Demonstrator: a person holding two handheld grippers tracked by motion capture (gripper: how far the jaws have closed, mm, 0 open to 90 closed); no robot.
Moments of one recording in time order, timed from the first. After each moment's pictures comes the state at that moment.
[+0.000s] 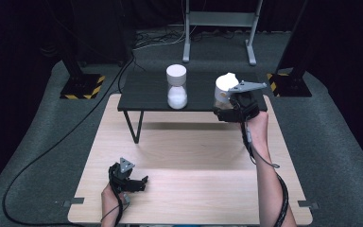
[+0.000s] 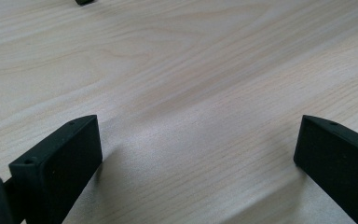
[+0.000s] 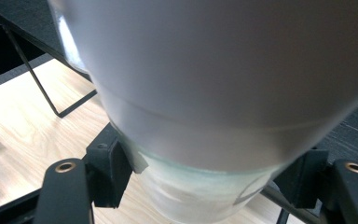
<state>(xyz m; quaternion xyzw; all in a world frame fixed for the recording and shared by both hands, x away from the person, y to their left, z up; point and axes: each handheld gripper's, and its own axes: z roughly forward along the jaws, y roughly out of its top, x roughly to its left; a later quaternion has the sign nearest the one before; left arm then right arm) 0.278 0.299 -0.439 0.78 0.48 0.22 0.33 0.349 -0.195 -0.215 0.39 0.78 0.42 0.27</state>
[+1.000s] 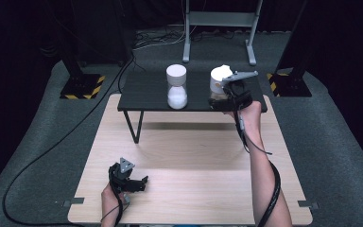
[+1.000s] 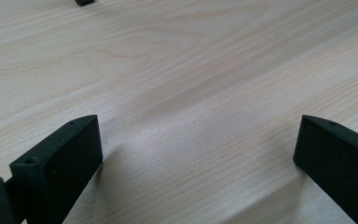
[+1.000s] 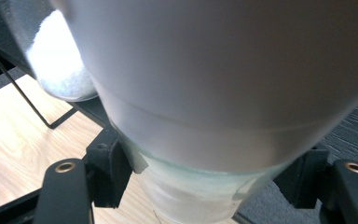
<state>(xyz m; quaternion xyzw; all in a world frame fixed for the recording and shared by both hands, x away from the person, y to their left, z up) 0.277 0.299 -0.439 0.78 0.48 0.22 0.33 0.385 -0.179 -0.206 0.41 0.78 0.41 0.26</state>
